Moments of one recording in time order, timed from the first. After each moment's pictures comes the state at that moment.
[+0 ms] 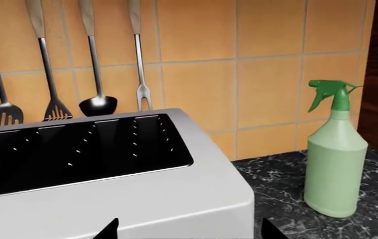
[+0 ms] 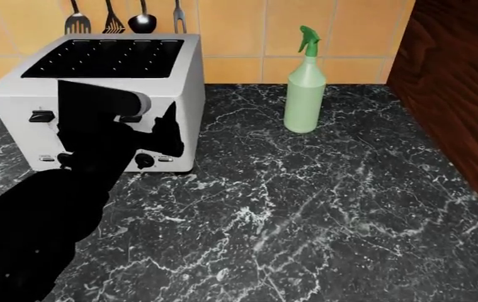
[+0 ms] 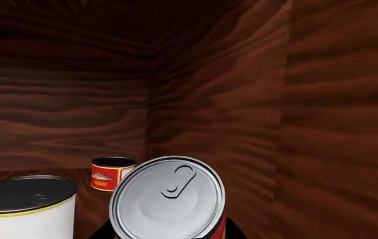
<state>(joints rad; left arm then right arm) -0.73 -0.42 0.19 0.33 -0.64 -0.83 -0.19 2.34 0.20 -0.07 1.25 -0.34 0.77 -0.04</state>
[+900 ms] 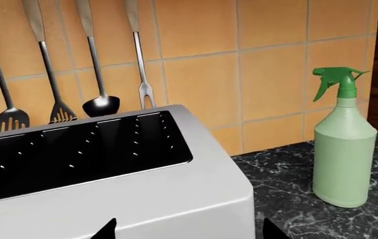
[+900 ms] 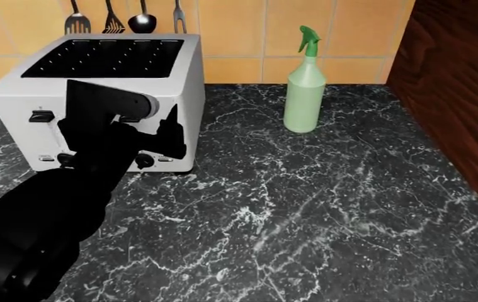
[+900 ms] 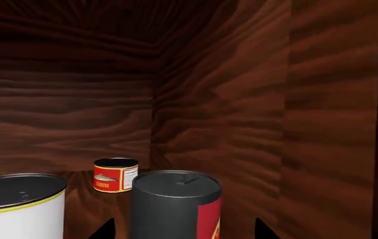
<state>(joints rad) -0.74 -0.41 0.21 0.35 -0.58 -0.89 -0.18 2.33 0.28 -0.31 1.31 -0.01 0.66 -0.01</state>
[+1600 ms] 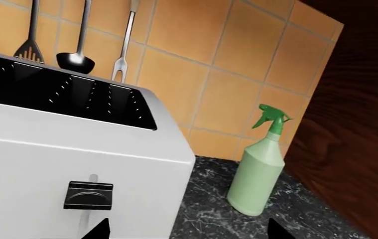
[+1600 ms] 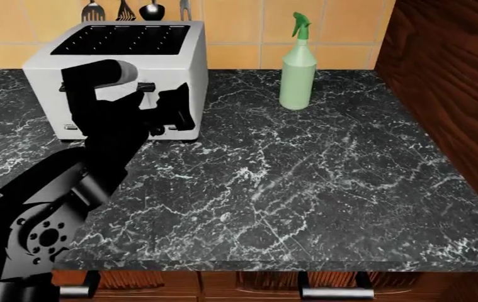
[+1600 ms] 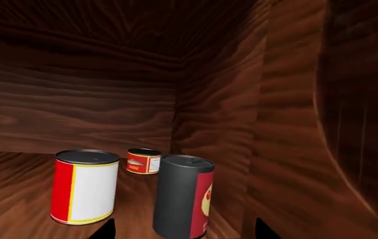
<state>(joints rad) -0.84 -0.36 0.20 0.00 -0.93 -0.65 -0.19 2.34 0.24 -0.34 1.31 -0.01 0.67 -0.11</state>
